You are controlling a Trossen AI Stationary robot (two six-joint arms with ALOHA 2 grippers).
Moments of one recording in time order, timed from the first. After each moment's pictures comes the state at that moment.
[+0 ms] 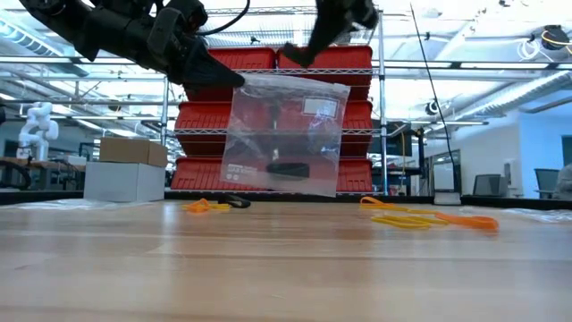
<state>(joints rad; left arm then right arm) 0.06 1.12 0.50 0.36 -0.05 0.09 0.17 1.69 1.53 -0.76 0.61 0.27</state>
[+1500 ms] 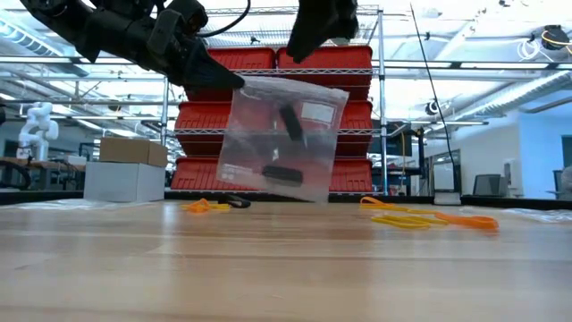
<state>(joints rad) 0.07 1.12 0.50 0.35 -0.03 0.09 0.11 1.76 1.65 -0.83 0.36 0.24</state>
